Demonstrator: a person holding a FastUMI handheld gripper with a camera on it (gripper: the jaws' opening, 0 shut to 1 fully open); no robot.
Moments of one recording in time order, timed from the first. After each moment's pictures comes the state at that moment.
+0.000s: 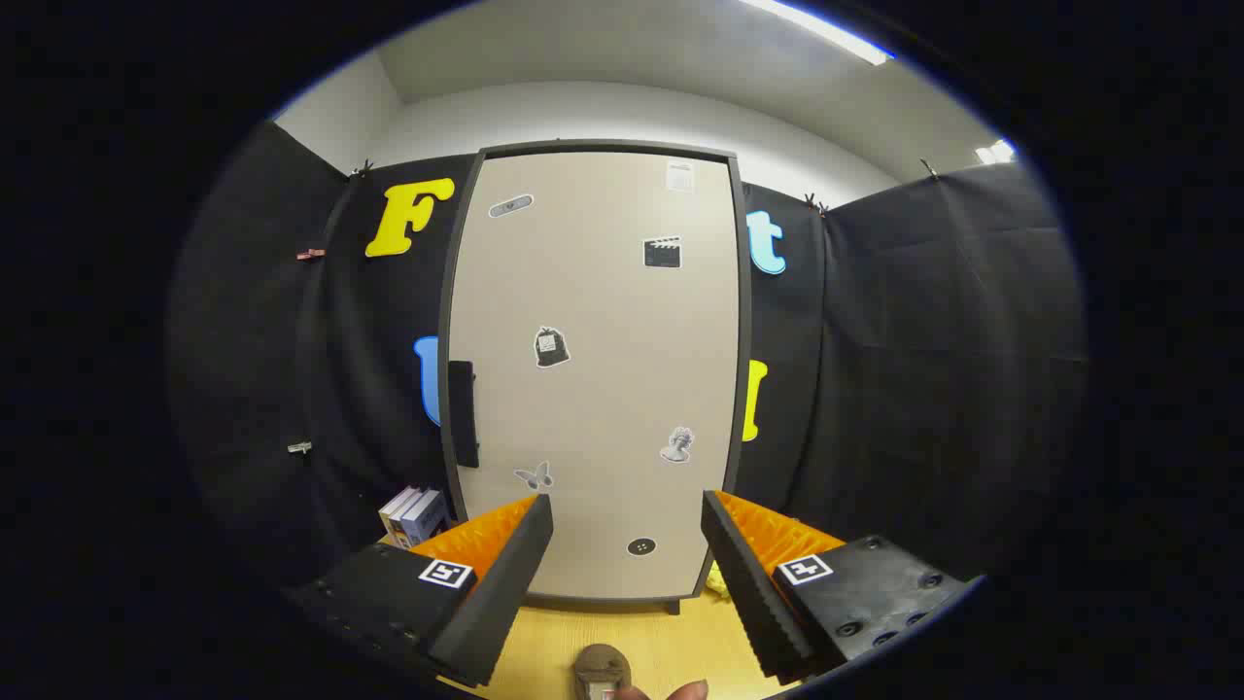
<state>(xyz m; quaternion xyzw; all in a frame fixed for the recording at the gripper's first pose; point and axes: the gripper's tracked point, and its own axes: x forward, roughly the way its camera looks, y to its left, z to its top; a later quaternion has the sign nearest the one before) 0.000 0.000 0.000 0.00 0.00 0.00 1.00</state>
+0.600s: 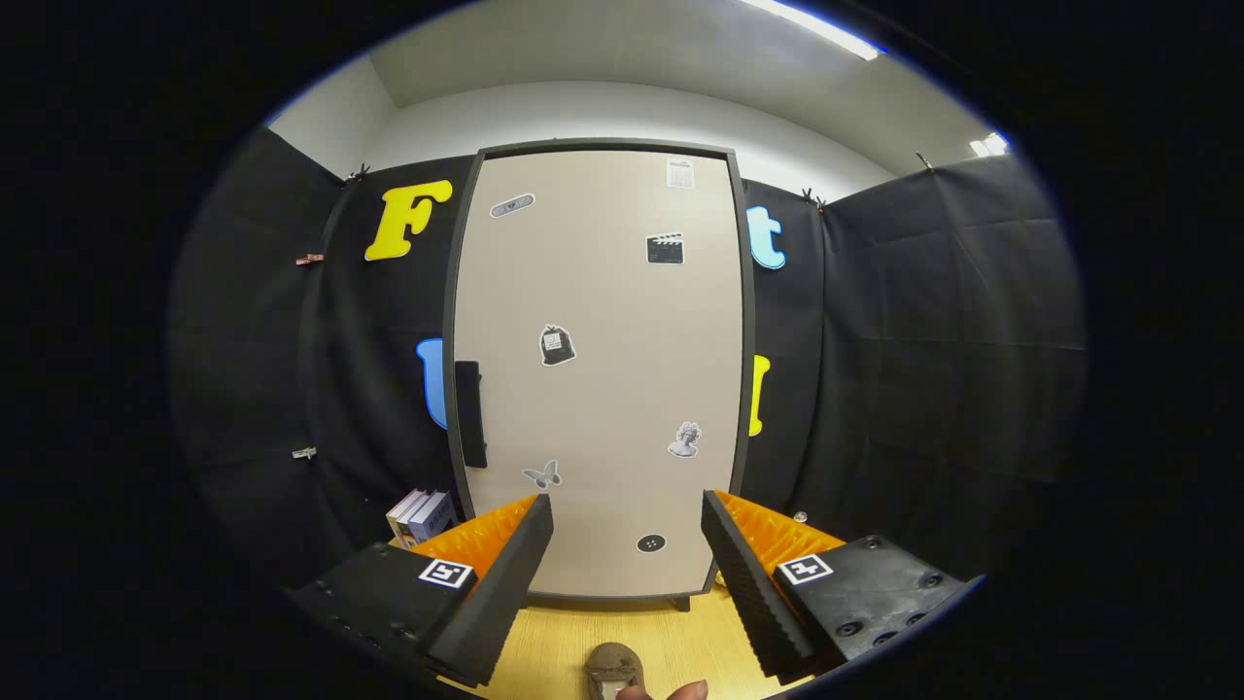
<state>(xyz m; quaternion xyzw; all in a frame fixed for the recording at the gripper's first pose) -0.003 0.006 0.000 0.01 0.00 0.00 1.00</state>
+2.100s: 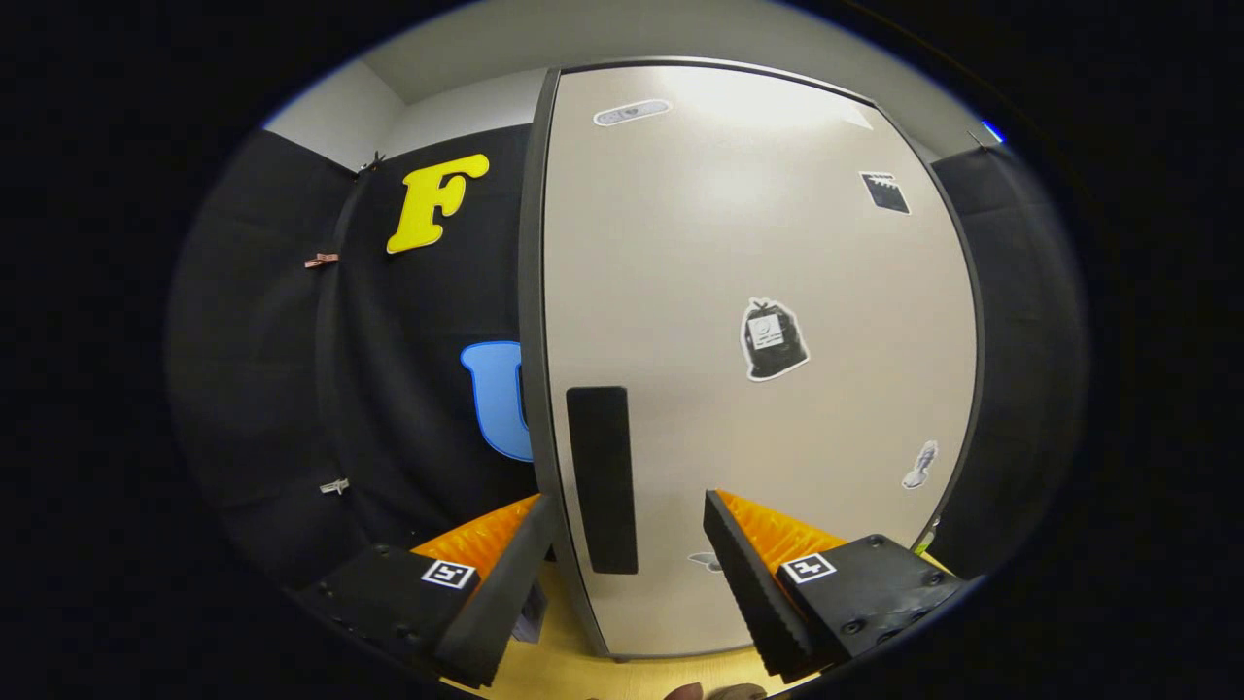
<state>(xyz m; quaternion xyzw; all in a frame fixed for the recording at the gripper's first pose) 0.178 0.186 -0.007 0.06 0.01 0.07 1.00</state>
